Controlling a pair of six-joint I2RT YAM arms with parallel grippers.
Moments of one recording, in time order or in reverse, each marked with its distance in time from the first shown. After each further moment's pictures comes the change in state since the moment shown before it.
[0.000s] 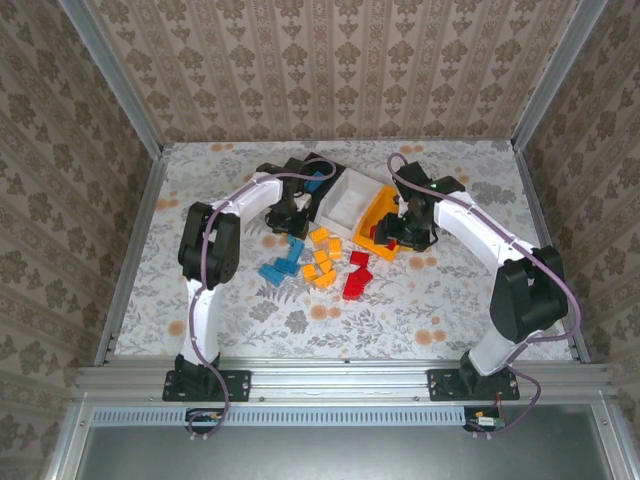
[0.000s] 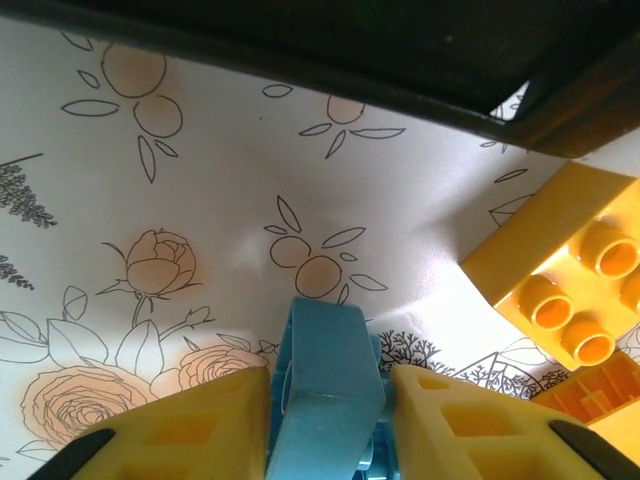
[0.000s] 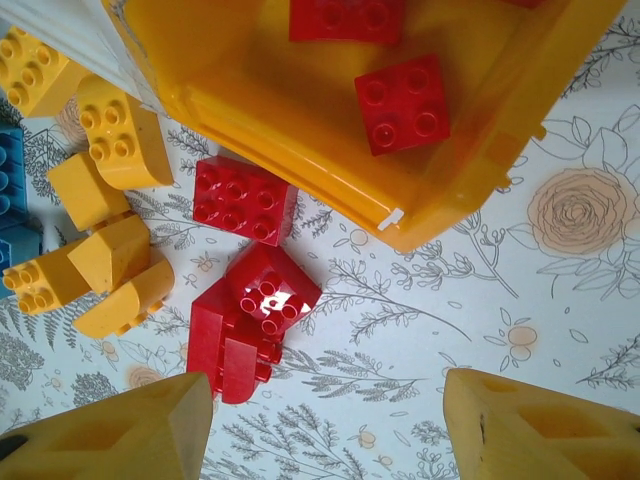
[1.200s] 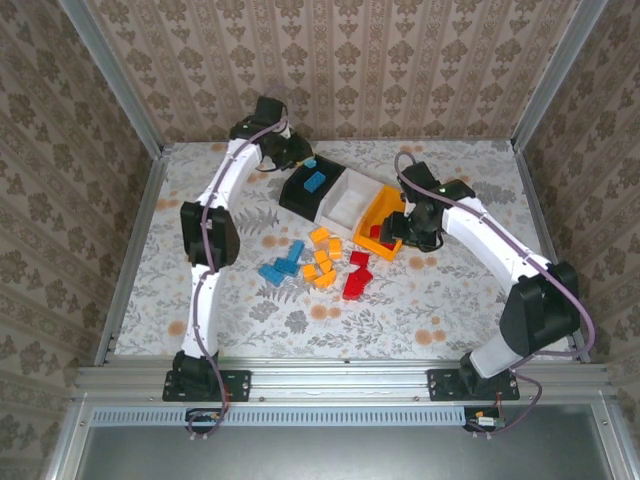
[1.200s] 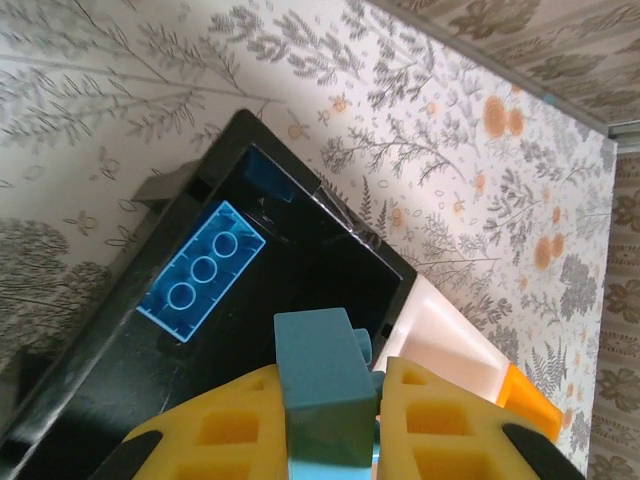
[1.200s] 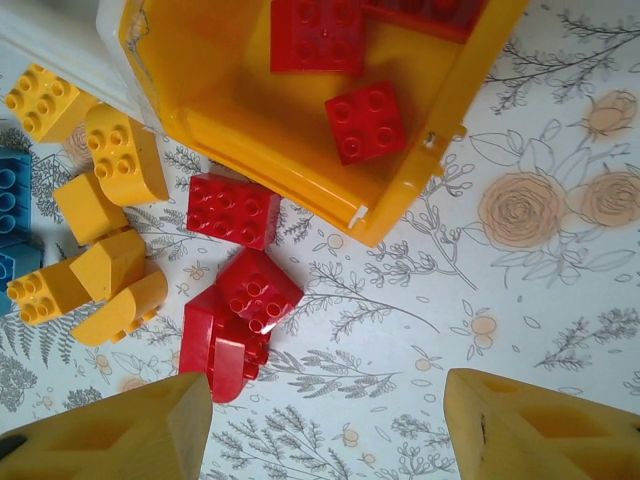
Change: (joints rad) left arm 0.145 0.263 0.688 0.159 0.359 -0.516; right arm 0.010 -0.102 -0.029 -0.004 0.085 0.029
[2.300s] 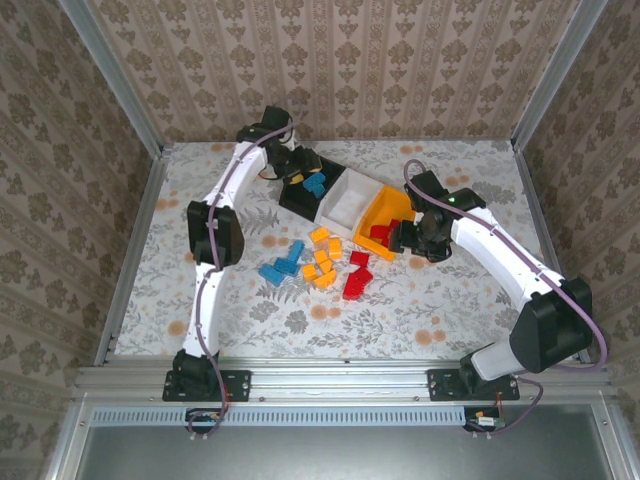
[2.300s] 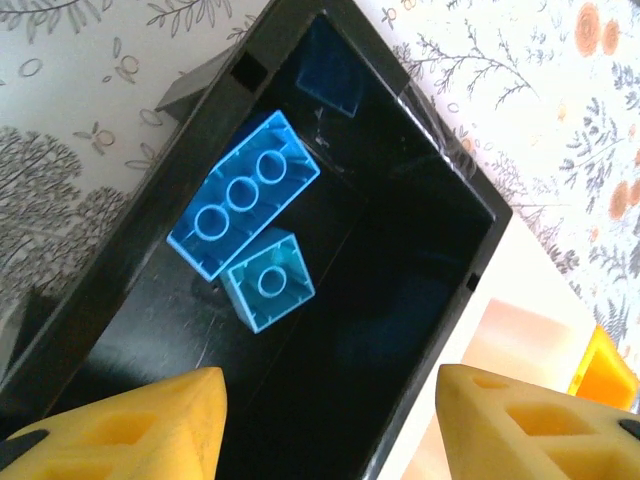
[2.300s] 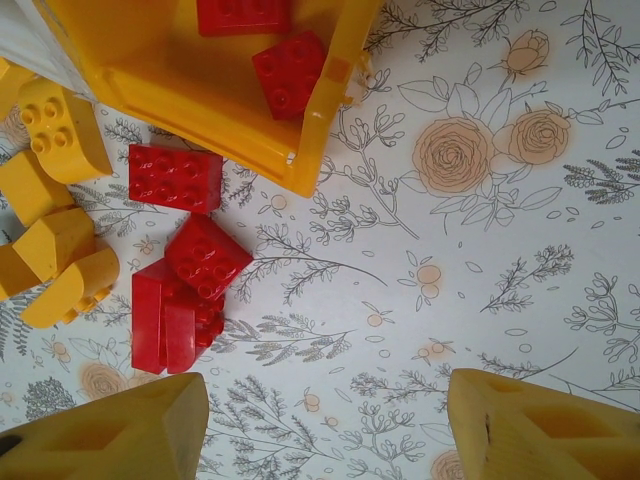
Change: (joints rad) left arm -0.013 0.020 0.002 -0.131 -0.012 0.089; right arm 0.000 -0.082 -0.064 -0.053 0.050 0.035
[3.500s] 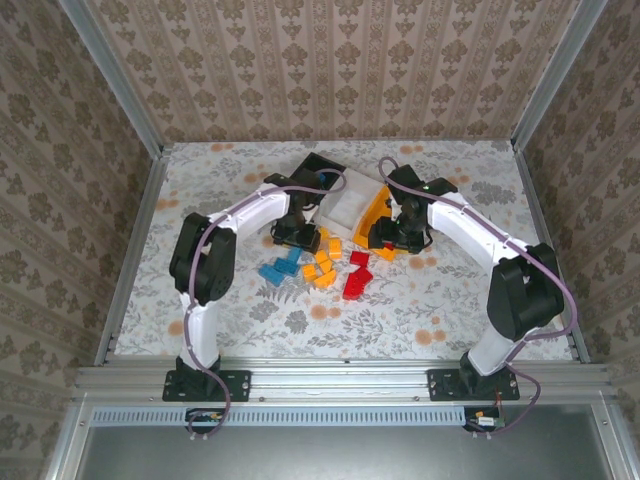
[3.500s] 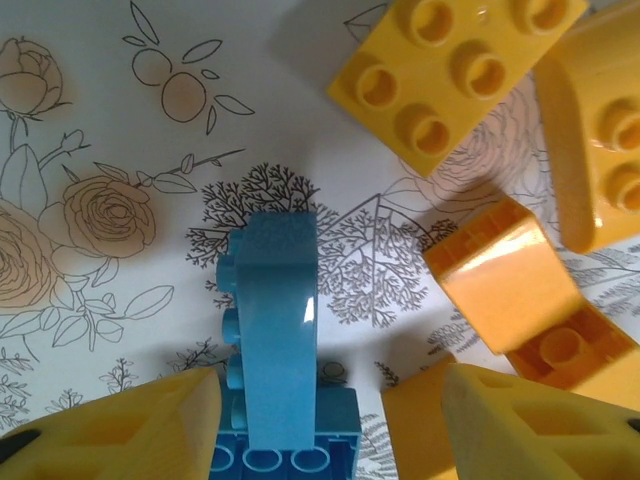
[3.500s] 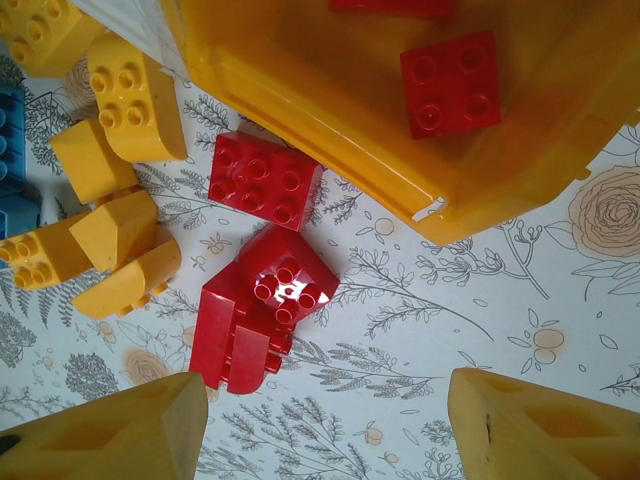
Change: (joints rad) left arm -0.247 -0.434 -0.845 -0.033 -0.386 0.325; right arm 0.025 0.207 0.100 0.060 -0.149 -0.095
